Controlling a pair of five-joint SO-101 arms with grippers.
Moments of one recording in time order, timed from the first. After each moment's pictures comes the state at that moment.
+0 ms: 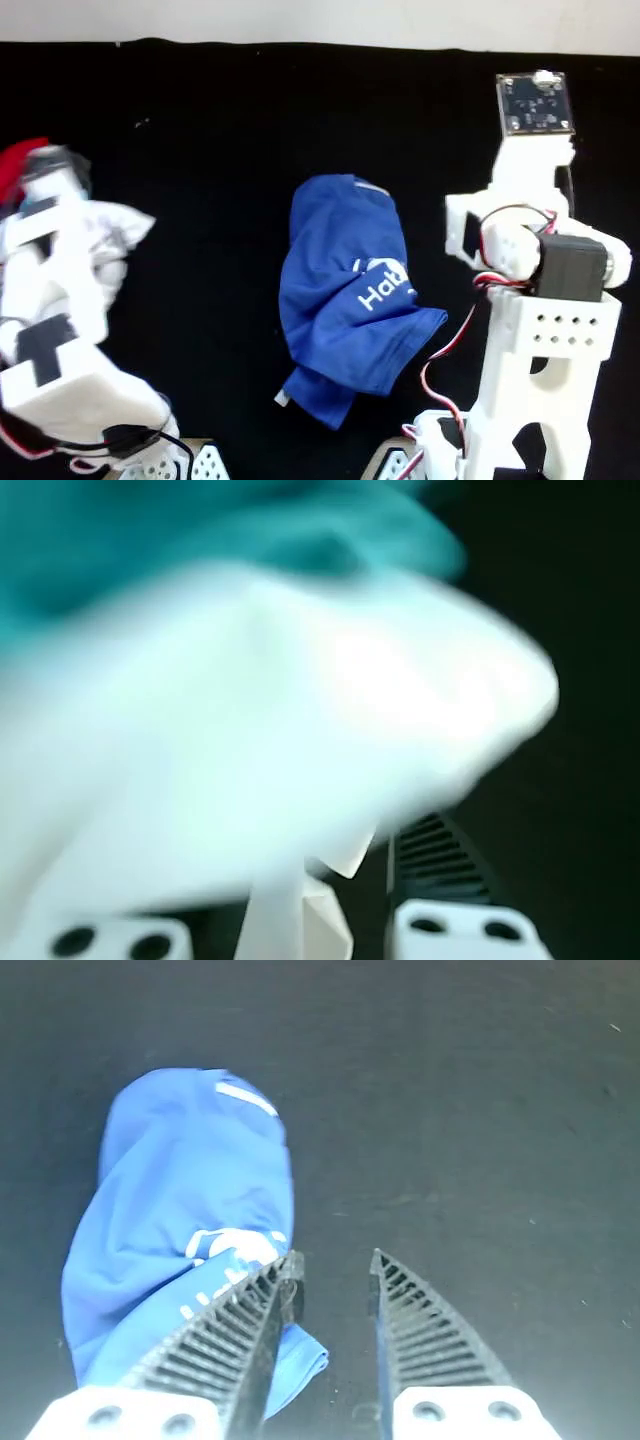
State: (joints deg) left arm -40.0 10.9 22.0 47.1 -31.7; right arm -3.5 -33.5 0.7 90.8 8.0
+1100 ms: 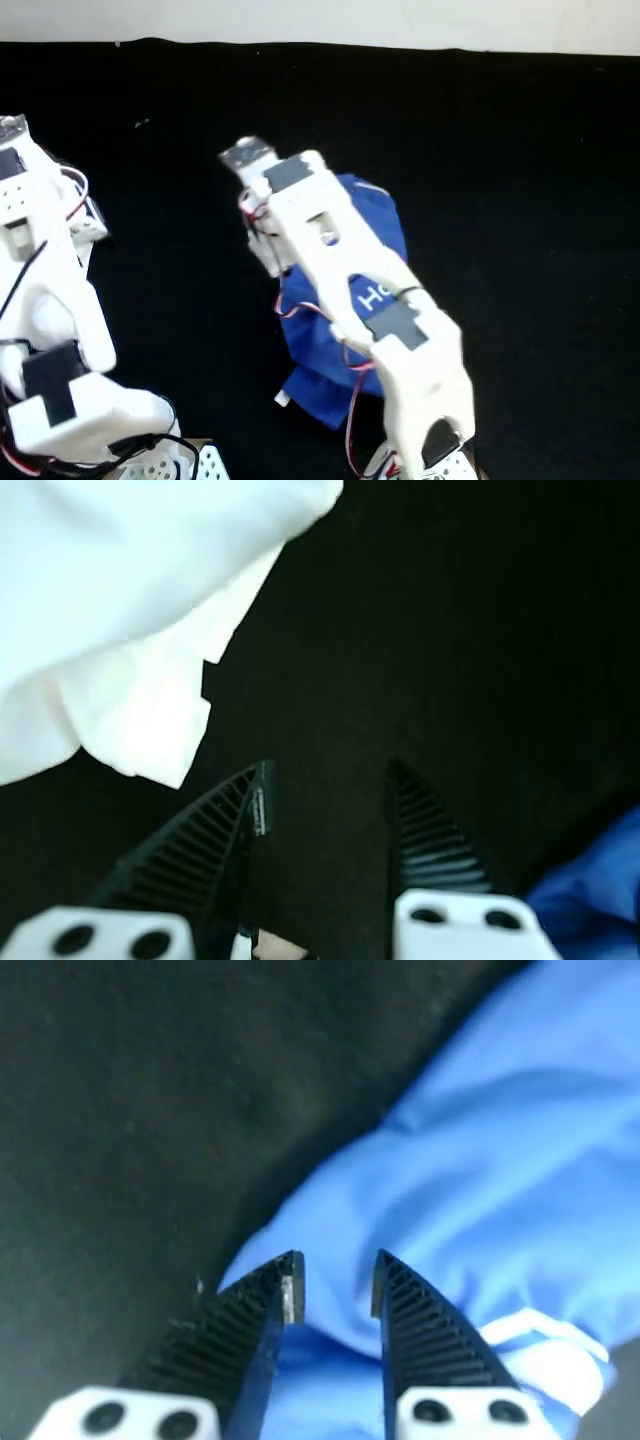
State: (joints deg) left arm -32.0 -2.2 5.5 83.2 -22.9; right arm -39.2 30.5 -20.4 86.9 5.1
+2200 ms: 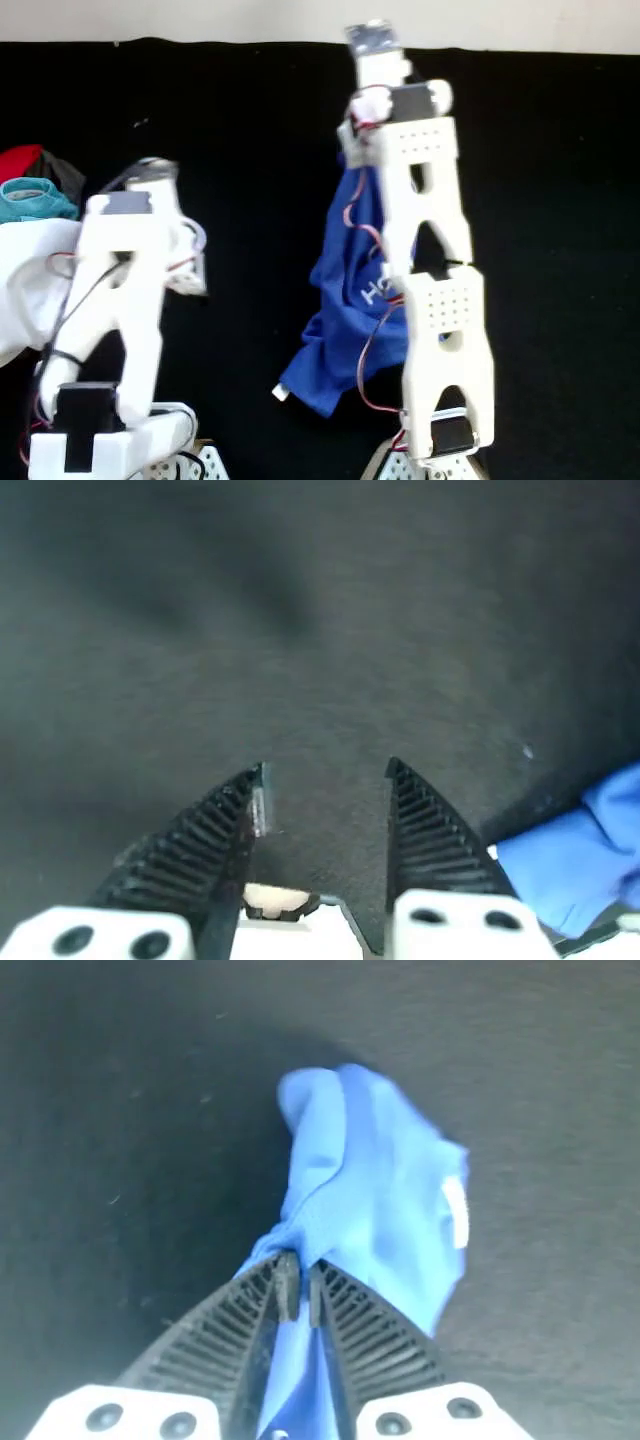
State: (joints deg) left arm -4.7 -12.4 32.6 74.5 -22.8; right arm -13.5 47.8 -75.3 100.1 5.1
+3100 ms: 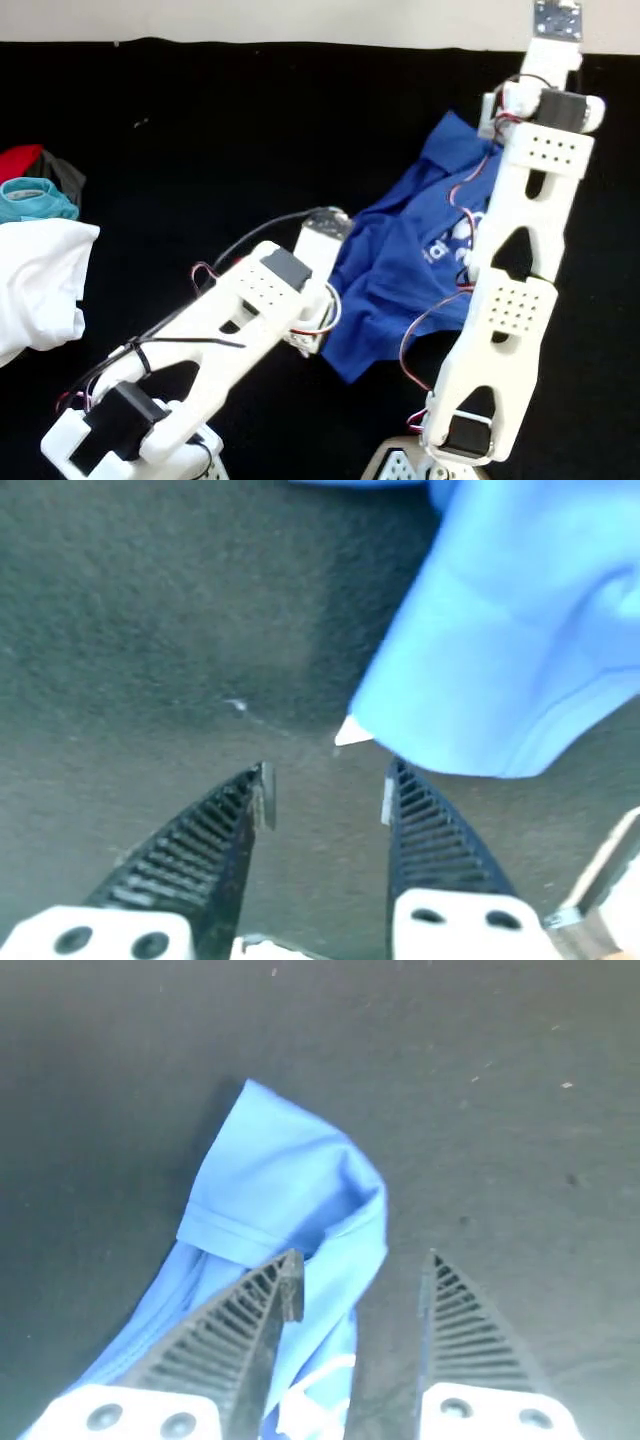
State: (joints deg) left arm 32.6 -12.4 39.0 64.5 -14.8; right arm 9.3 47.5 -81.1 93.2 5.1
